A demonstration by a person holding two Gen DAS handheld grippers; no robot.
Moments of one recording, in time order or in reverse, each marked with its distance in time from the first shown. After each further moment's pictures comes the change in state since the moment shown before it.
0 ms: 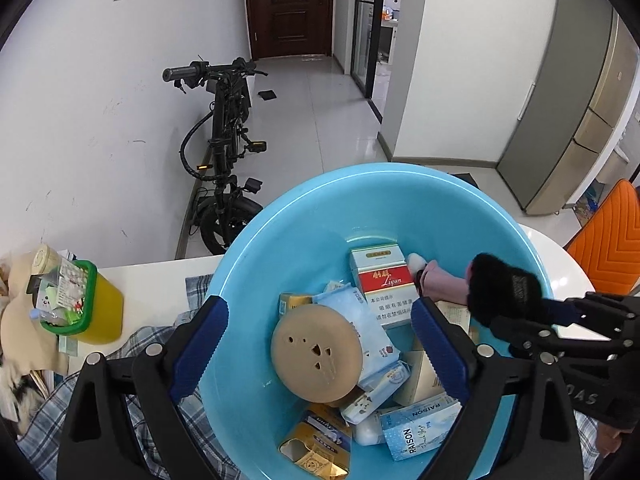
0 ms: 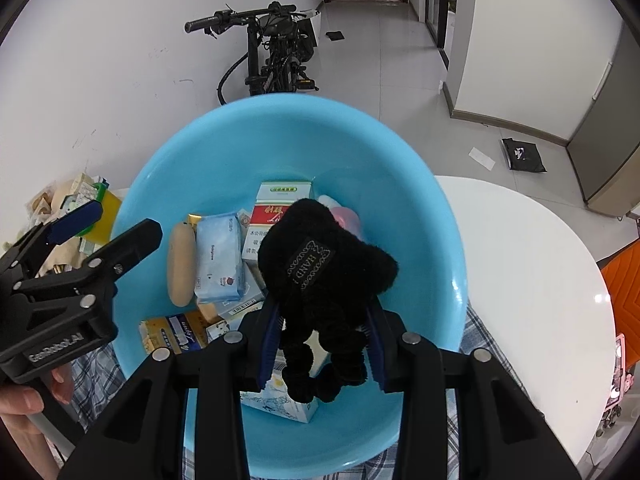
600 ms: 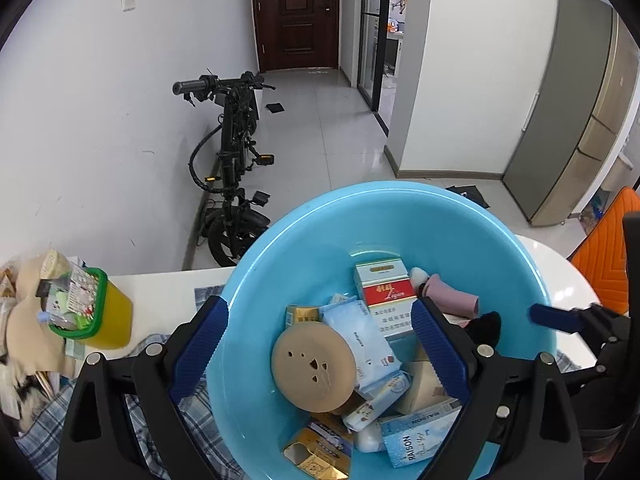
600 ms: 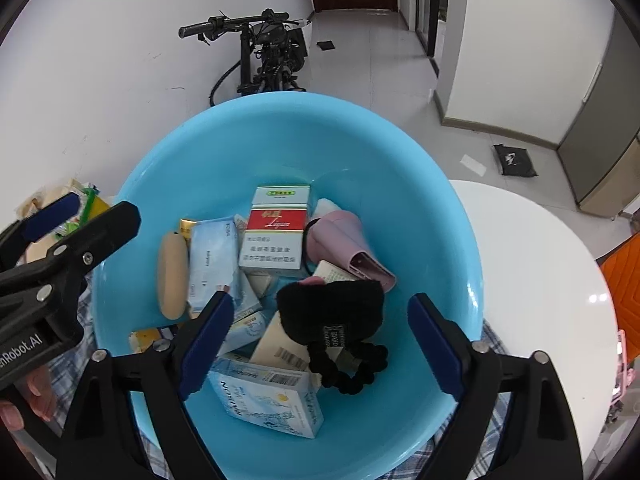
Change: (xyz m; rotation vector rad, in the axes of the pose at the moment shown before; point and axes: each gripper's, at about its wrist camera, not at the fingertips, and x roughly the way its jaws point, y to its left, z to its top) left arm -0.012 -0.001 0.002 -0.002 -0.048 0.037; right arm 0.006 0.010 -0.005 0.001 -0.049 -0.084
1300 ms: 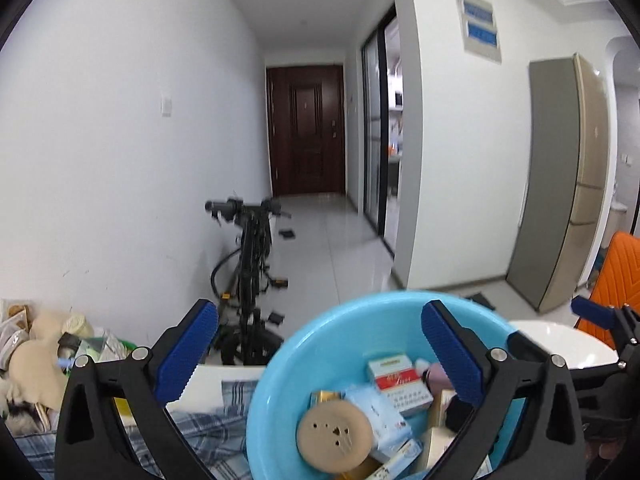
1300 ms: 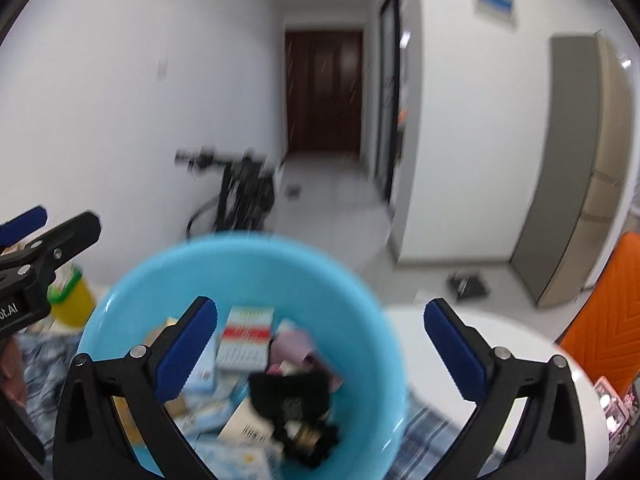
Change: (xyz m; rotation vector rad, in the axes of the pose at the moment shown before) left arm -0.073 0.018 -0.035 -0.004 -0.531 0.015; right arm -0.073 0.000 -0.049 -0.007 -0.683 -0.154
